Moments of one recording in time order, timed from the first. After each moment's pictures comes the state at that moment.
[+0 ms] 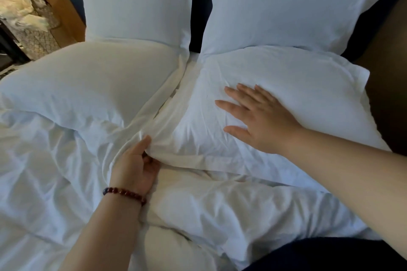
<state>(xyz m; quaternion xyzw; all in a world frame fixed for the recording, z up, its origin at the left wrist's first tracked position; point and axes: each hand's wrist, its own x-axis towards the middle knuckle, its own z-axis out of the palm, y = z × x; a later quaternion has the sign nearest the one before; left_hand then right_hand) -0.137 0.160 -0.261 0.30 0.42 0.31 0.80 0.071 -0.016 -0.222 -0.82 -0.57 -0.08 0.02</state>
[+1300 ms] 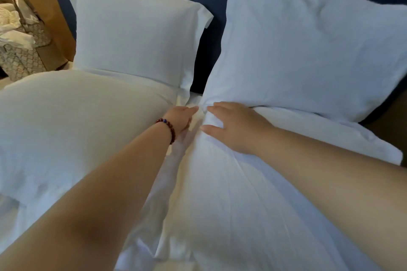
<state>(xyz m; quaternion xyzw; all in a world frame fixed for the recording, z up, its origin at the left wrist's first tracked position) 0.114 0.315 -0.241 0.72 0.35 0.12 0.58 0.159 0.124 -0.164 -0.84 -0.53 0.03 0.08</state>
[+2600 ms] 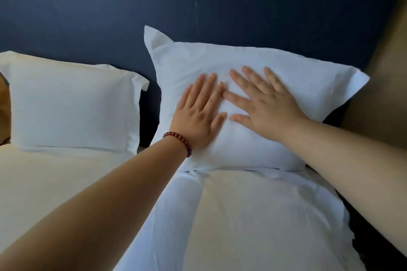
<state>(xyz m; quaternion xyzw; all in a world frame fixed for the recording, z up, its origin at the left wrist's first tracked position) 0.273 0.210 -0.120 0.92 0.00 0.37 -0.09 0.372 0.022 -0.082 -0.80 -0.46 -0.37 -0.06</state>
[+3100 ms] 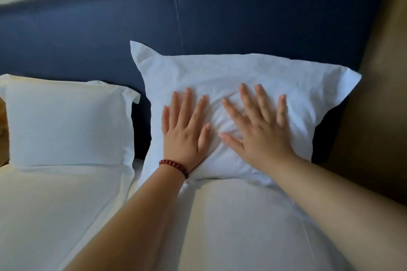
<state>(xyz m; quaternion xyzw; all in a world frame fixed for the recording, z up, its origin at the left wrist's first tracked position) 0.276 0.194 -0.138 0.89 0.08 0.44 -0.03 0.361 0.019 -0.132 -0.84 -0.36 -0.39 0.09</state>
